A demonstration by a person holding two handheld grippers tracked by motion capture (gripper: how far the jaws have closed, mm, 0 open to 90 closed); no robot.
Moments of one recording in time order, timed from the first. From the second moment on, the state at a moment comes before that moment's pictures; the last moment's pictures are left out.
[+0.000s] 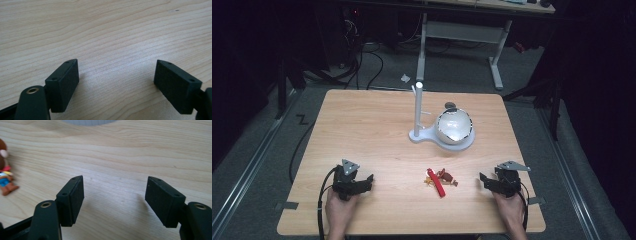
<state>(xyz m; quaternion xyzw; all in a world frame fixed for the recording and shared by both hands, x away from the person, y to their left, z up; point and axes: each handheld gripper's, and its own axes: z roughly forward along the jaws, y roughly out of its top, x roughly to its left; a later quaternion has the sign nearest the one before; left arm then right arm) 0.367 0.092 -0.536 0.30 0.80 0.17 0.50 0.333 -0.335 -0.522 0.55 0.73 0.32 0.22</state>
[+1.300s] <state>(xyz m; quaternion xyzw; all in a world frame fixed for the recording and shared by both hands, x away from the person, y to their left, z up) 0.367 0.092 -0.536 0.30 0.80 0.17 0.50 0.320 -0.253 -0.515 0.45 0.79 0.38 0.17</state>
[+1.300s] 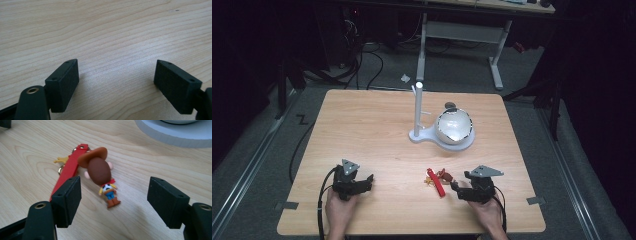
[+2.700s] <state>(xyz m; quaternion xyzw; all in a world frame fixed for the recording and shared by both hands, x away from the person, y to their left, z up) 0.367 0.092 -0.536 0.30 0.80 0.17 0.50 0.338 -0.207 -0.529 0.41 0.83 0.34 0.18</state>
